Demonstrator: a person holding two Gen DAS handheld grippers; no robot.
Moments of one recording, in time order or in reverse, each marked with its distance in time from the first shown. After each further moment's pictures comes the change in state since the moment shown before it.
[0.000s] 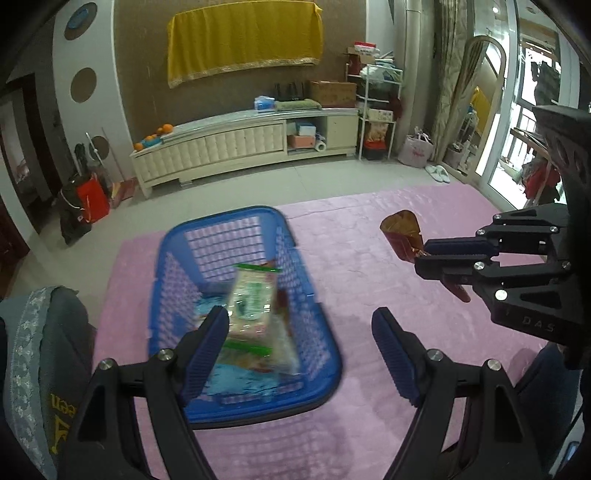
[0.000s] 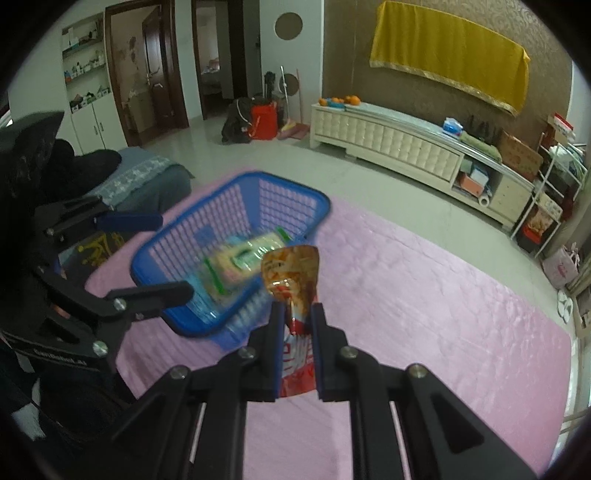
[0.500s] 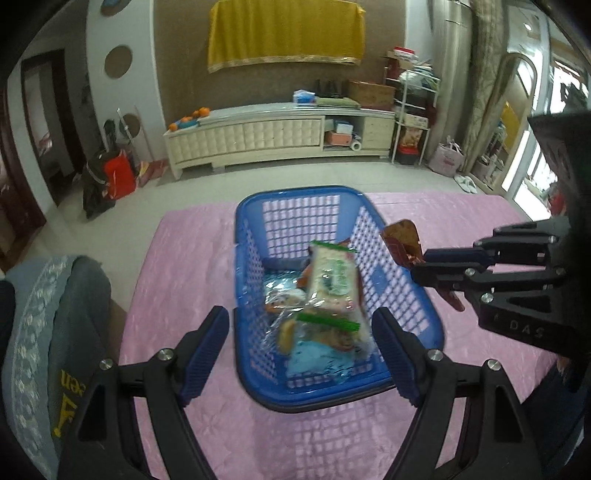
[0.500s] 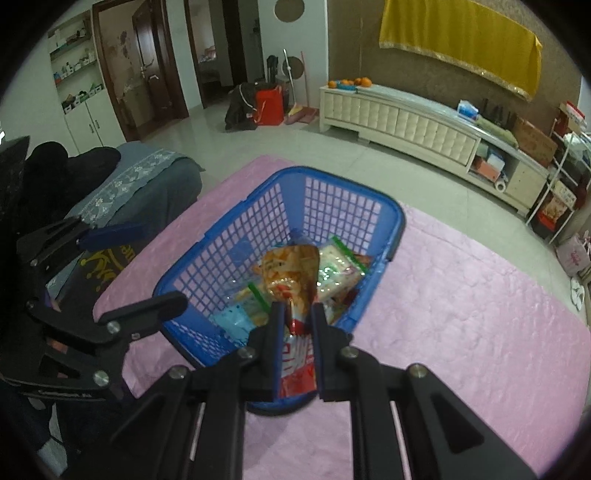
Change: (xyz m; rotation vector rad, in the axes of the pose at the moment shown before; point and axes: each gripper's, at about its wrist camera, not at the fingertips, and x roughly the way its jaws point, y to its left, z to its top) left arm -0.003 0.081 -0.033 -0.106 0.011 0.062; right arm 0.064 0.064 0.032 0.040 0.087 0.013
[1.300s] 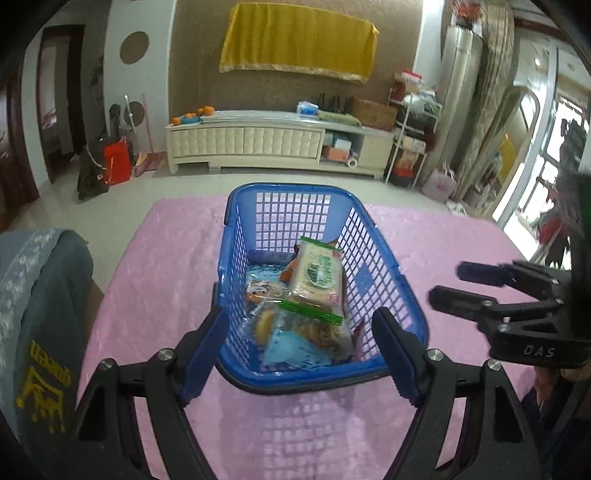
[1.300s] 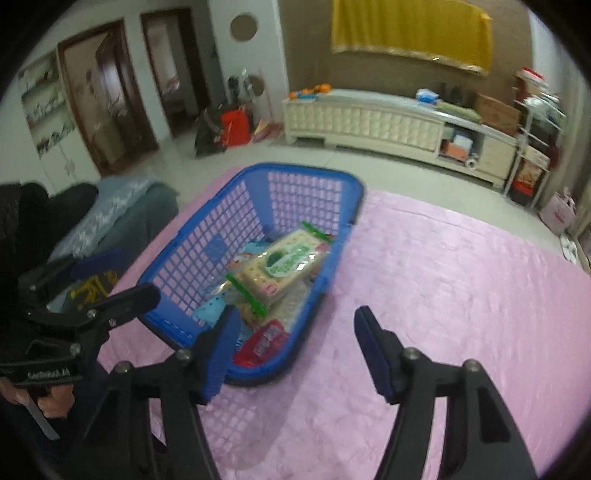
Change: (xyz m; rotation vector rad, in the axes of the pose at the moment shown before) left arm -0.013 -0.003 -0.026 -0.107 -0.078 -0.058; right arm -0.030 -0.018 -0.054 0.173 -0.106 -0.069
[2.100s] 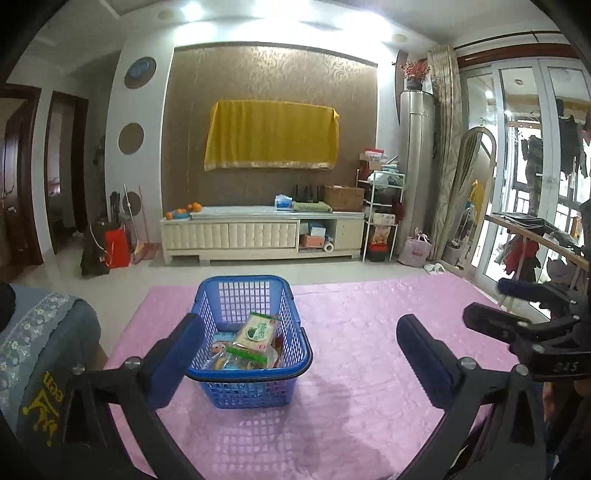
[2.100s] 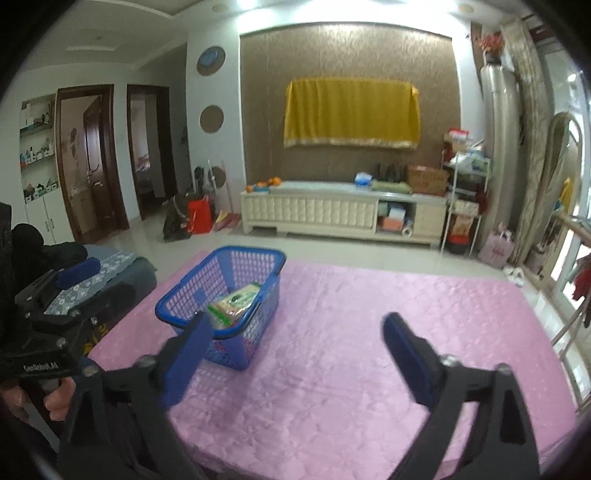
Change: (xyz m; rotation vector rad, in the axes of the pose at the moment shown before) left arm -0.128 -0.099 -0.032 0.111 -0.375 -0.012; right arm -0.169 -0.002 -0.068 0.030 -0.381 -0.186
